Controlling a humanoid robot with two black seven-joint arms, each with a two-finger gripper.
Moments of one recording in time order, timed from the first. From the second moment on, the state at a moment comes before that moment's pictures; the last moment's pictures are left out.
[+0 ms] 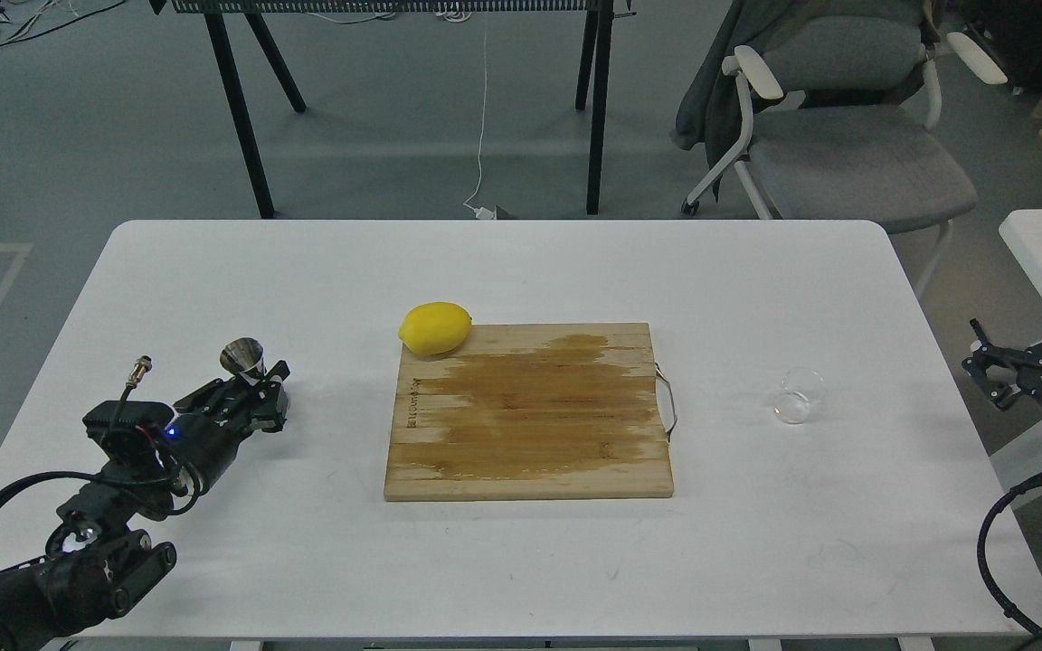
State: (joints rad) left arm -0.42 0.28 -0.62 -0.43 1.75 0.49 -0.49; right arm 0.24 -0.50 1.34 0.71 -0.03 0.49 0.06
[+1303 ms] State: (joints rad) left arm -0.93 -0.03 -0.42 -0.63 1.74 0.49 -0.49; right arm 0.24 -0.50 1.34 0.71 -0.03 0.49 0.06
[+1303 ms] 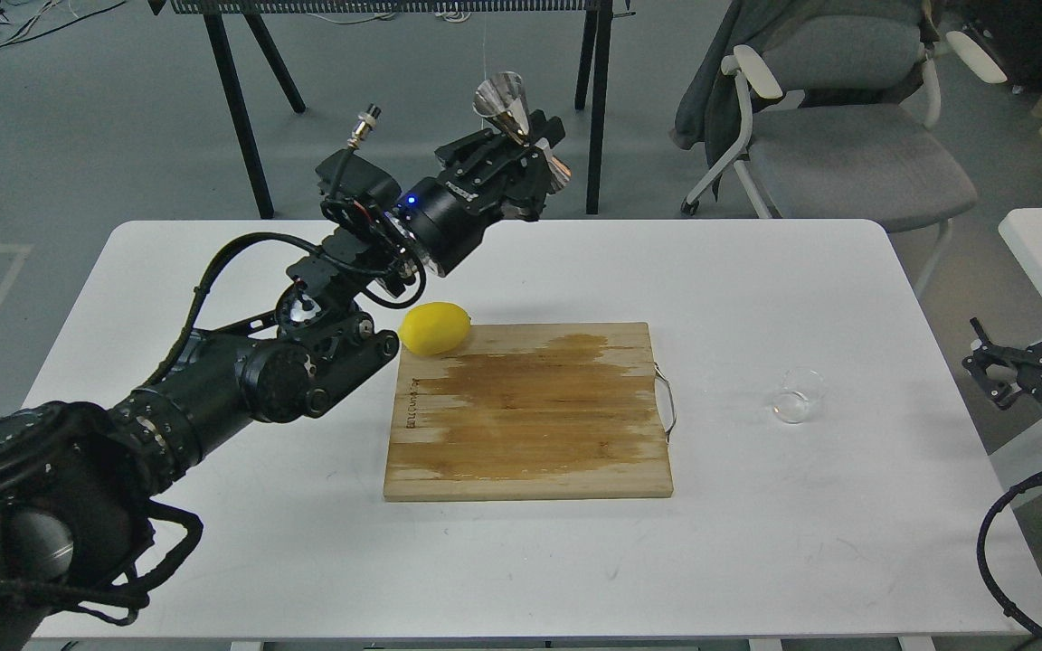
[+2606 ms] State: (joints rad) left arm -0.73 -0.04 -0.13 -0.49 1.91 0.49 -0.49; right arm 0.24 -0.50 1.35 0.71 -0.03 0.49 0.07
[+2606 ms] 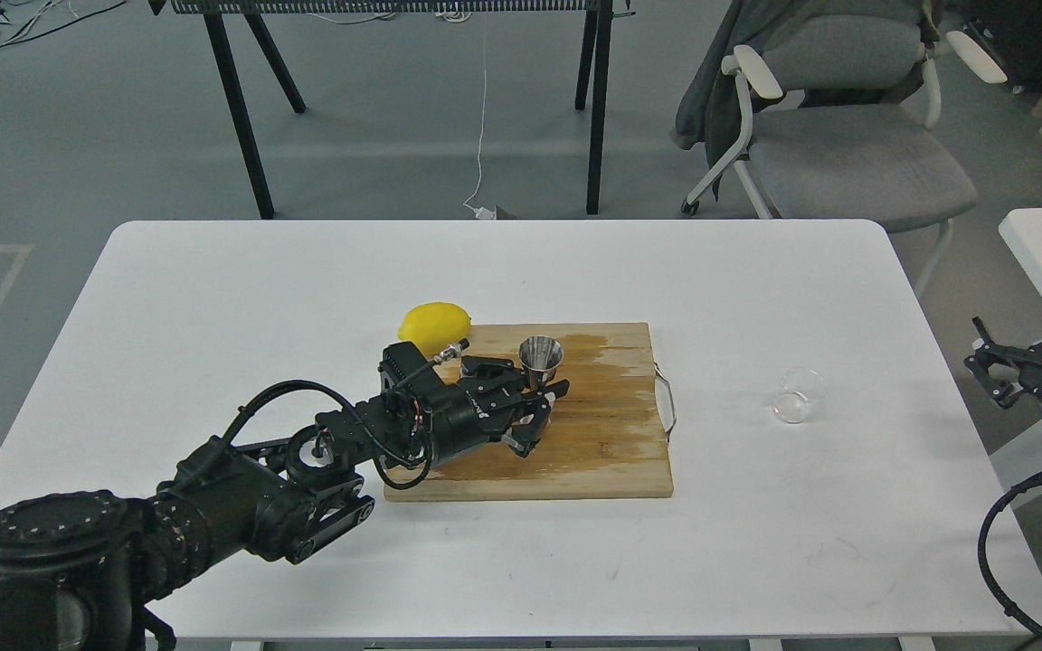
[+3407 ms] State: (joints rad) left arm -0.74 -0.04 -0.13 -0.49 1.90 0.49 -0.49; right arm 0.24 -0.50 1.35 0.71 -0.03 0.49 0.07
